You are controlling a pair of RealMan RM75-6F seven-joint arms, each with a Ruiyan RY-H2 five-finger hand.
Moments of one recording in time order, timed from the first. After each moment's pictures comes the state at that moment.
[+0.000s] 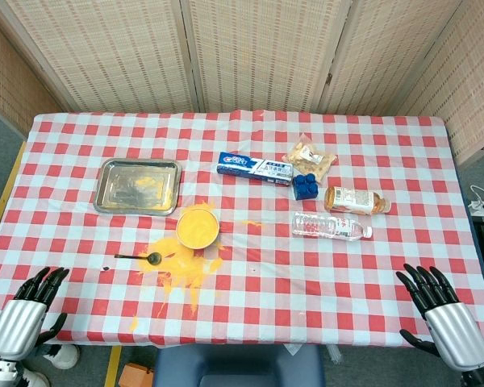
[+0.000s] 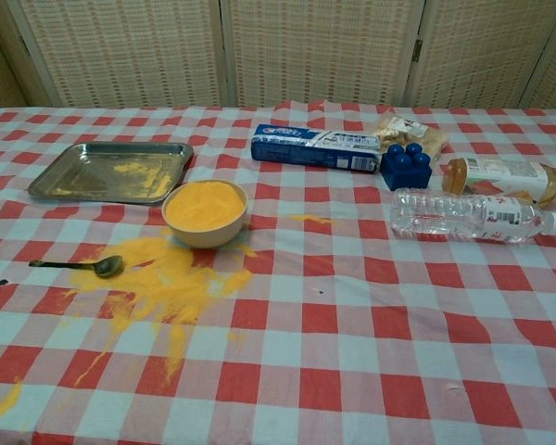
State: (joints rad) left arm -0.04 -1.18 0.08 -1.53 1.69 1.55 0.13; right arm -0.04 -1.07 -0.11 -1.64 -1.83 1.61 -0.05
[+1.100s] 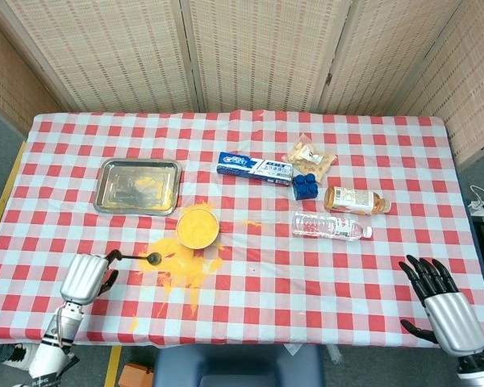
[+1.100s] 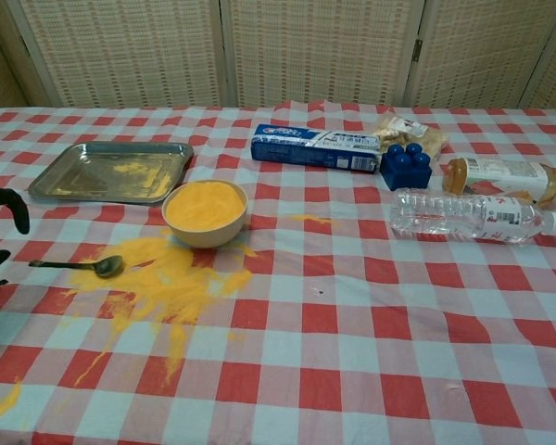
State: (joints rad) left arm -0.28 -1.49 -0.10 -1.37 1.53 1.30 0.33; right arm -0.01 -1.08 -0.08 -1.65 -1.73 1.53 -0.07
